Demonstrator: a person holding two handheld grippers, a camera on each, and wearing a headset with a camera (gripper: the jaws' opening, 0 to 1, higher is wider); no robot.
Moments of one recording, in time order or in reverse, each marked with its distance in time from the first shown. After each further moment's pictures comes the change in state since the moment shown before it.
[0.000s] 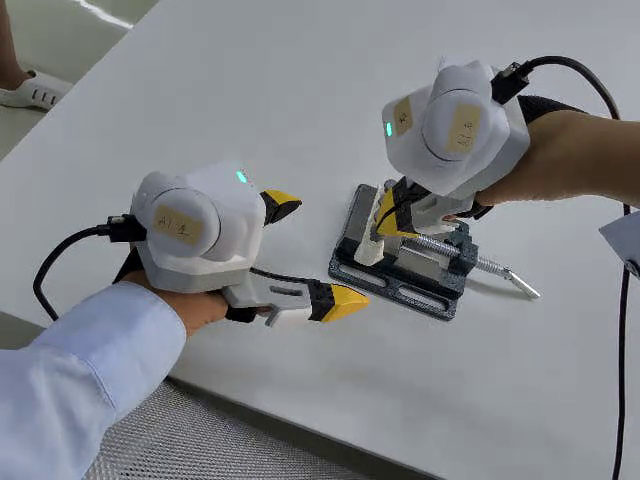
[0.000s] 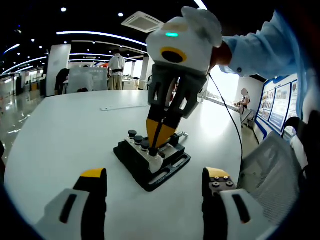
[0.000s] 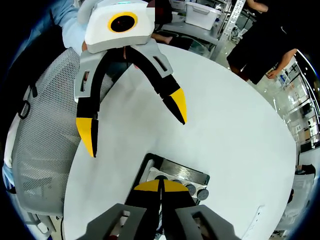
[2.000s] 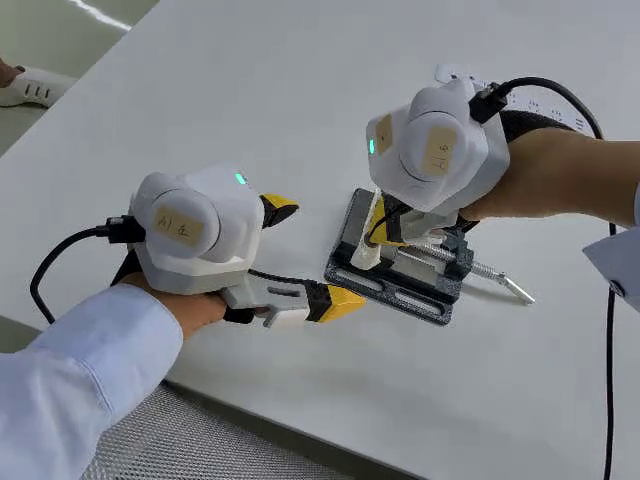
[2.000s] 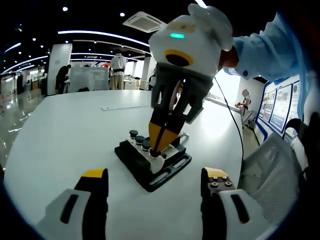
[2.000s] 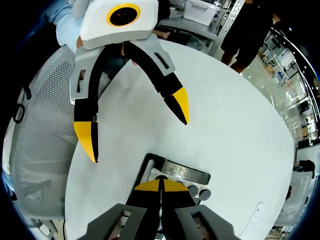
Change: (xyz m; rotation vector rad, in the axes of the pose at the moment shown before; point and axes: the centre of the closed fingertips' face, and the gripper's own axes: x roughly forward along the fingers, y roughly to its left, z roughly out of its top) left arm 0.000 0.002 0.000 -0.010 0.000 0.006; right arm 0.005 0.001 0.001 0.021 0.045 -0.032
